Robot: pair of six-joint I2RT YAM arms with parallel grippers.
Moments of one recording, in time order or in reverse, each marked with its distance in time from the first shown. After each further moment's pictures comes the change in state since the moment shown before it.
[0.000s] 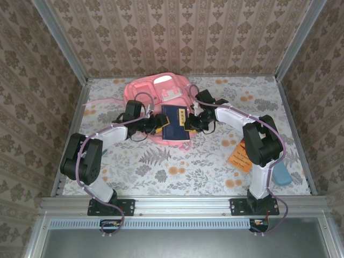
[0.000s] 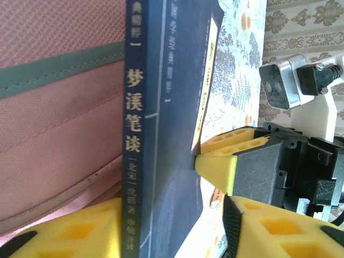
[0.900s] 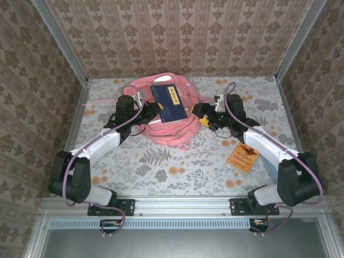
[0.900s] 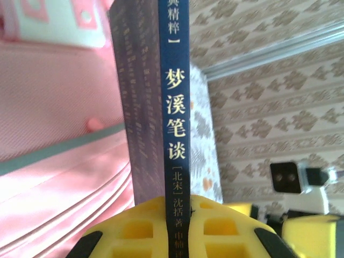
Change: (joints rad) left arm -0.019 -0.230 -0.033 0.208 -0.226 -0.143; right arm -0.089 -0.548 -0.501 0.659 -0.097 0.499
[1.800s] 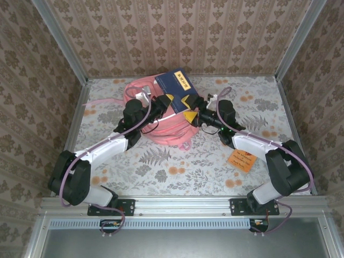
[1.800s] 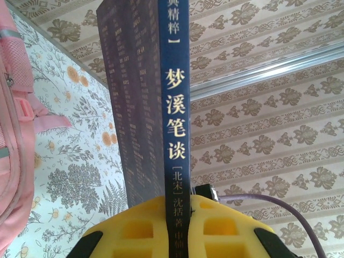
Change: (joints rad) left arm -0.170 0.001 -0.022 0.323 -0.210 -0.257; right arm 0.110 0.136 -0.075 0.623 0.099 0.526
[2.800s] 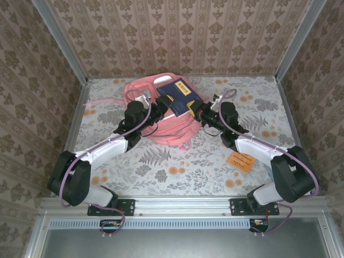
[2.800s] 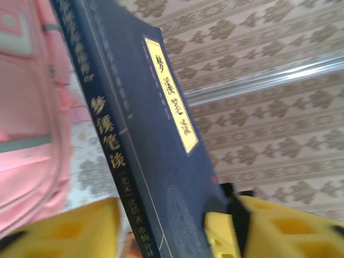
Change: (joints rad) left arm 0.003 -0.012 -0.025 -0.113 -0.030 0.034; right arm 0.000 -0.101 -0.030 -0.151 0.151 -0.121
